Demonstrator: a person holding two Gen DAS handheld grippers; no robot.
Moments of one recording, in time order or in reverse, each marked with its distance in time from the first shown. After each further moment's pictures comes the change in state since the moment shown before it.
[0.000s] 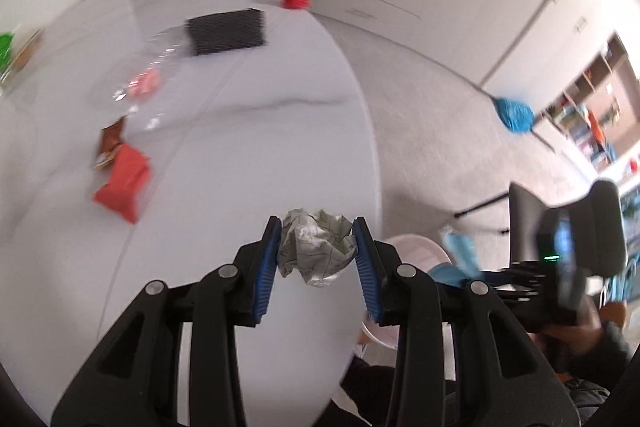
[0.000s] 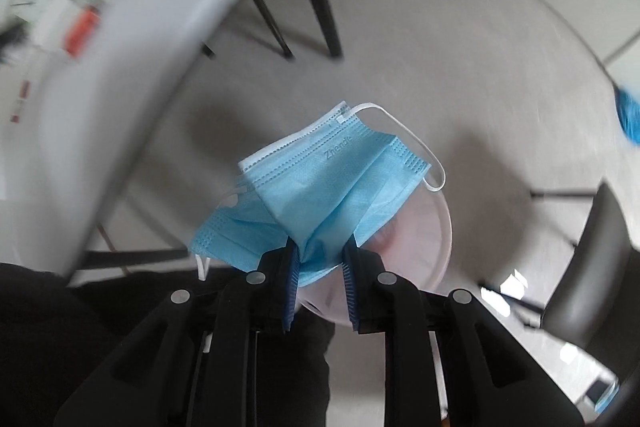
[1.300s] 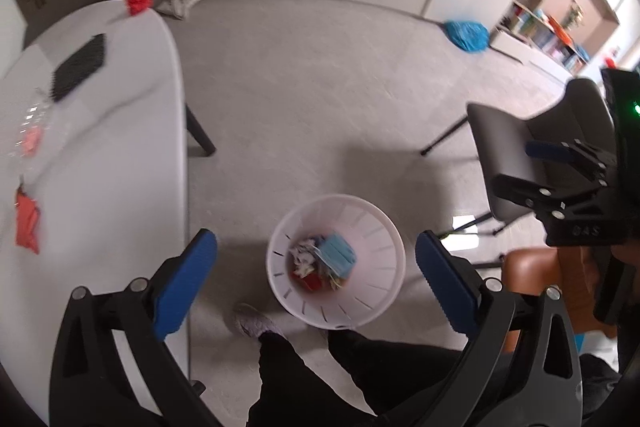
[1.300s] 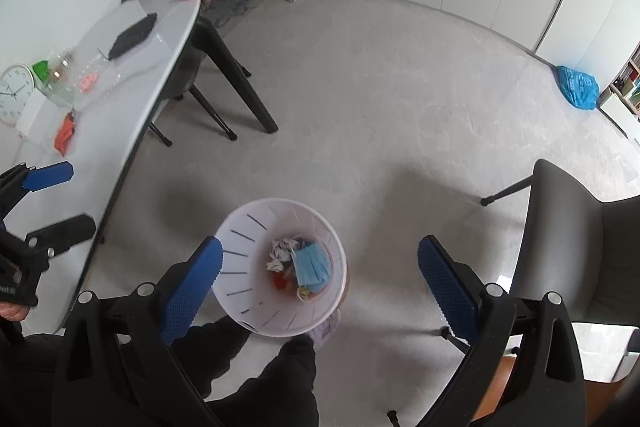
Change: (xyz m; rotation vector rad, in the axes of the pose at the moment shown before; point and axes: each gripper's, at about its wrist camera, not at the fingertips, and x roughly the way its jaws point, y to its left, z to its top) left arm 0.042 -0.174 -0.025 0.249 0.091 -0.037; right arm -0.148 -0.115 -0.049 0.169 -0.357 -0.031
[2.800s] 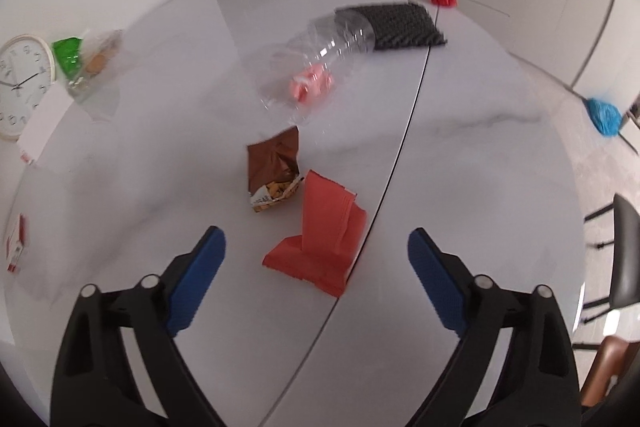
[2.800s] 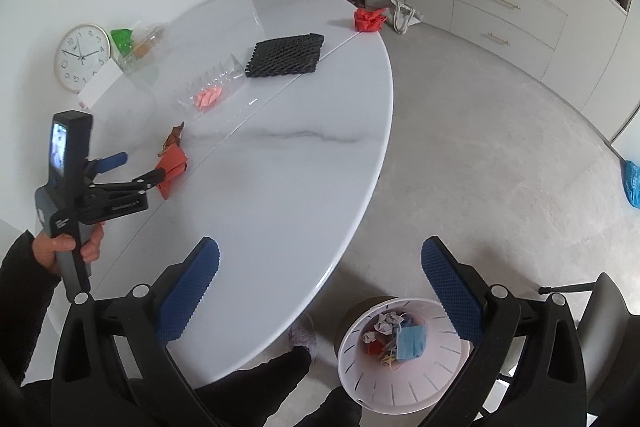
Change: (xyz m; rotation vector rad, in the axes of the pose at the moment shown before) left arm -0.005 0.339 -0.039 -0.271 -0.074 0.381; right arm 0.016 0.239 0.104 -0.234 -0.031 0.169
